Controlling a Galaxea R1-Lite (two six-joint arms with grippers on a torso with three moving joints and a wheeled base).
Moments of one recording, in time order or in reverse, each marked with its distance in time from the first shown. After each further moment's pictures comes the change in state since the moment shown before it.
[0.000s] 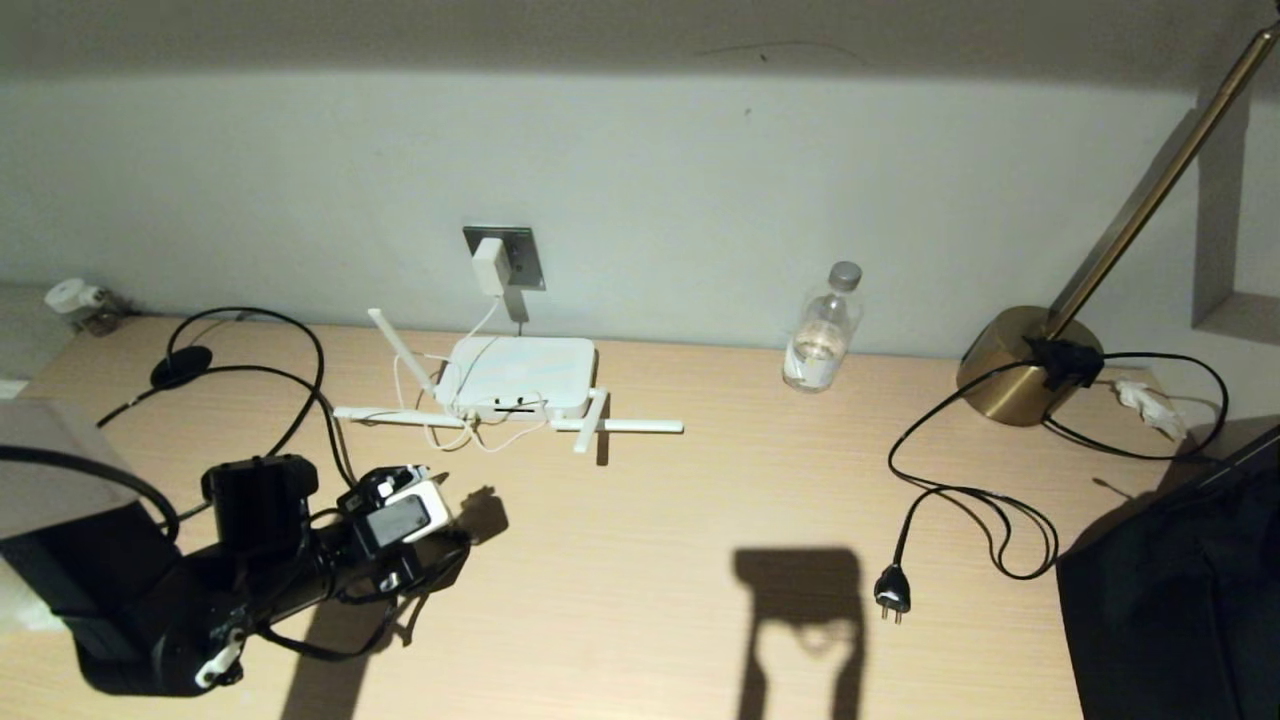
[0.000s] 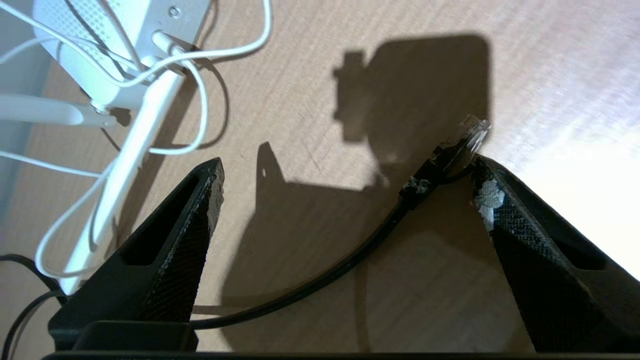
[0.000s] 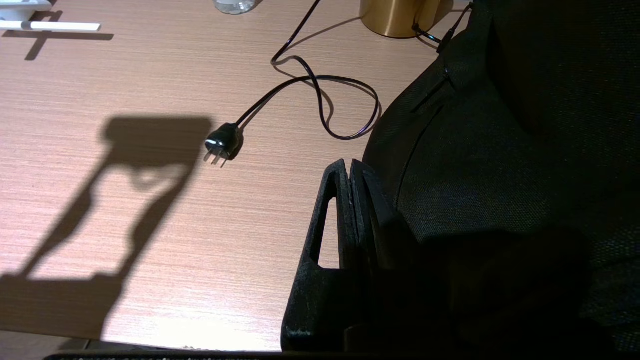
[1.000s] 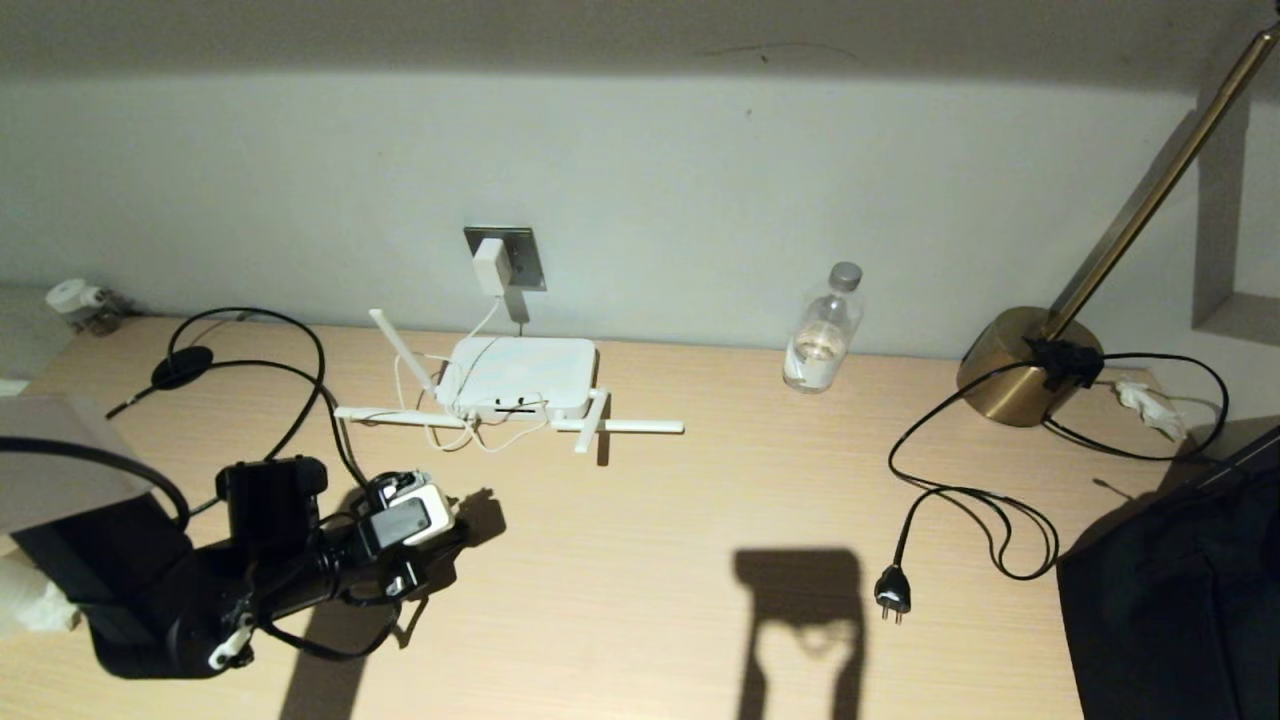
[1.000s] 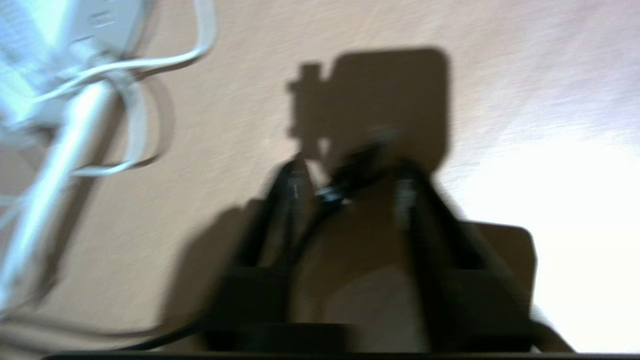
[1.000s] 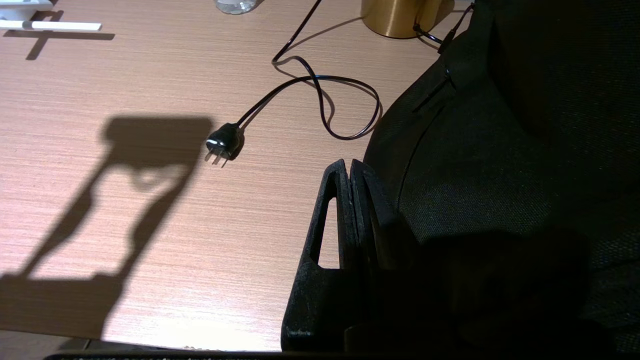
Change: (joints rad) left arm 0.003 0.049 -0.032 0.111 -0.098 0.008; right arm 0.000 0.000 0.000 0.000 0.000 0.000
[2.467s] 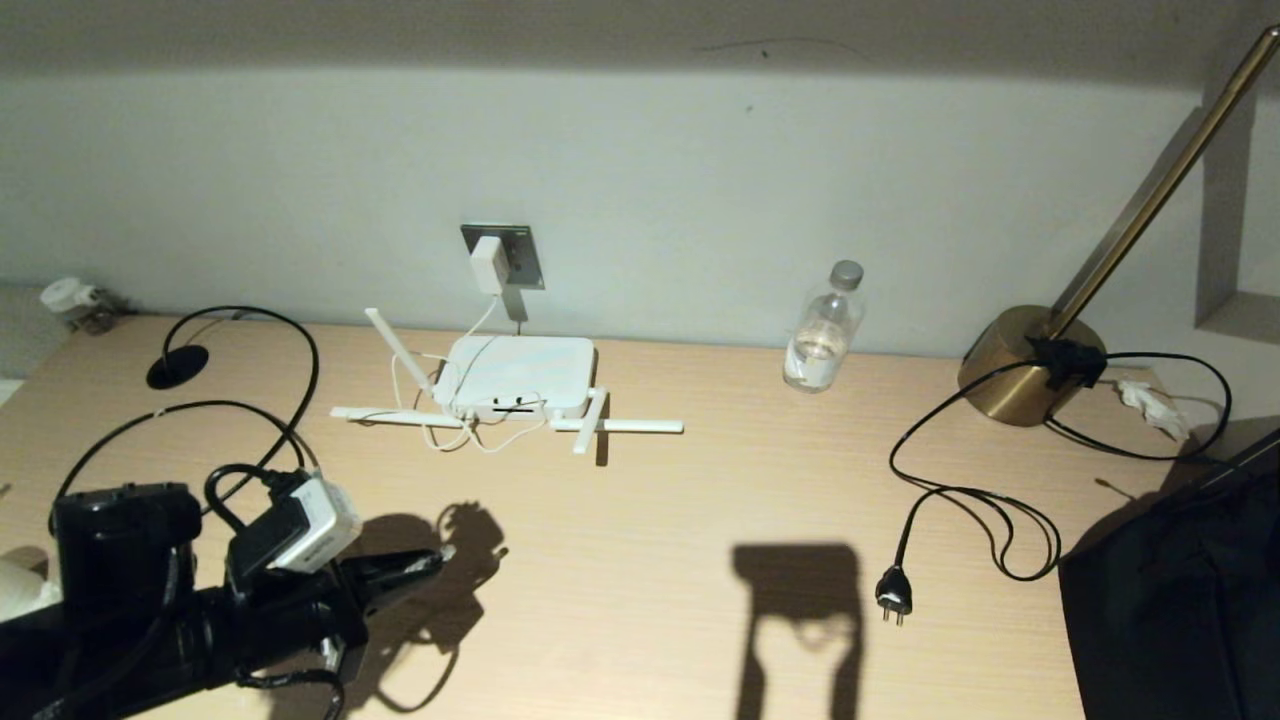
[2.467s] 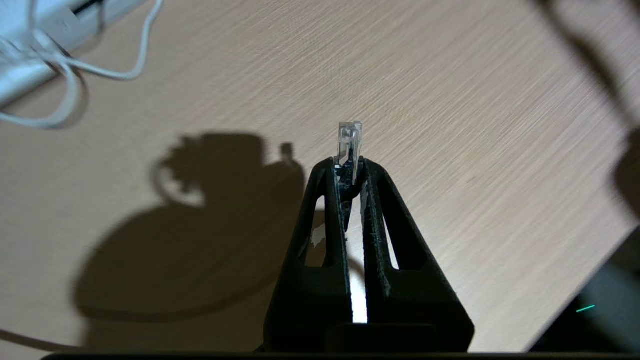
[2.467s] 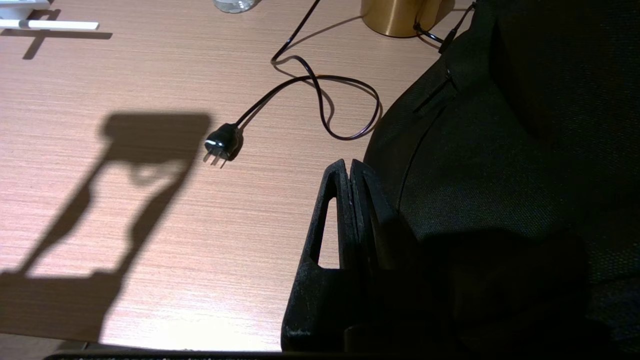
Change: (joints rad) left arm -0.030 -0.519 0.260 0.160 -0.203 -0.547; right arm 0.000 0.000 0.000 0.000 0.000 0.000
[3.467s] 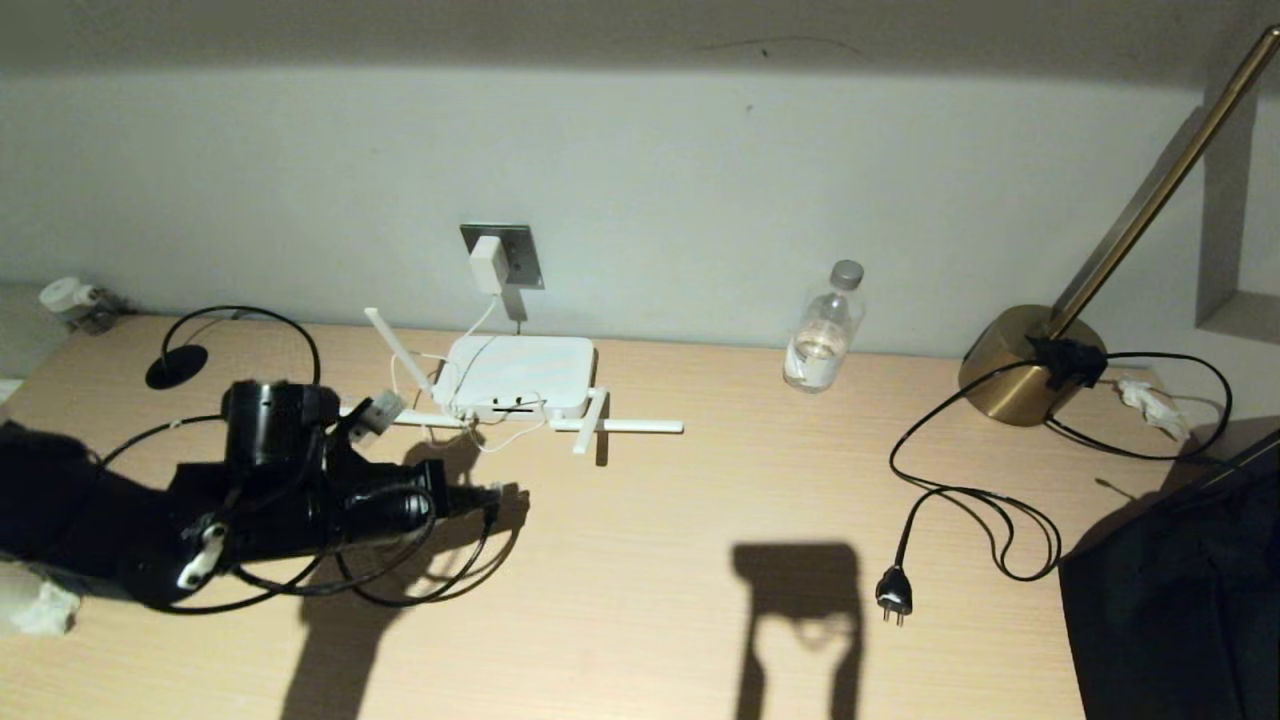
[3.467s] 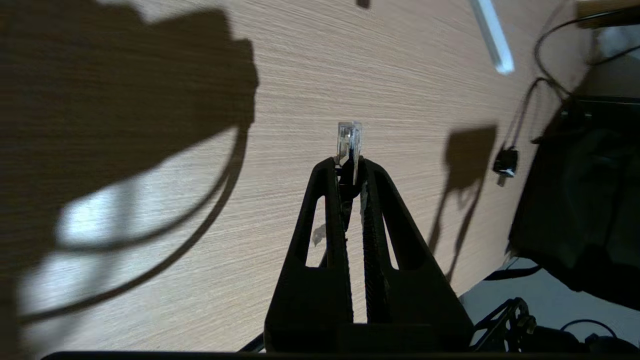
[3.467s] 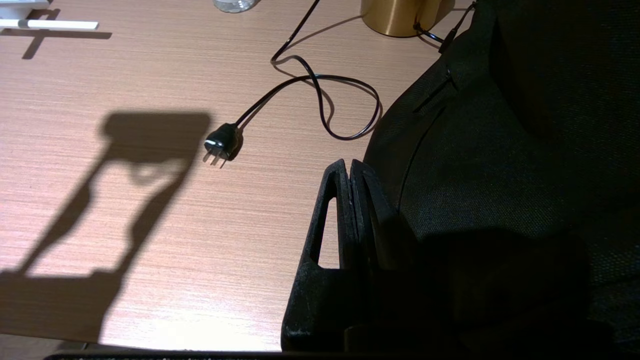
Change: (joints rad) left arm -0.076 0.222 -0.512 0.415 0.047 -0.985; right arm 0.000 0.000 0.000 0.000 0.000 0.000
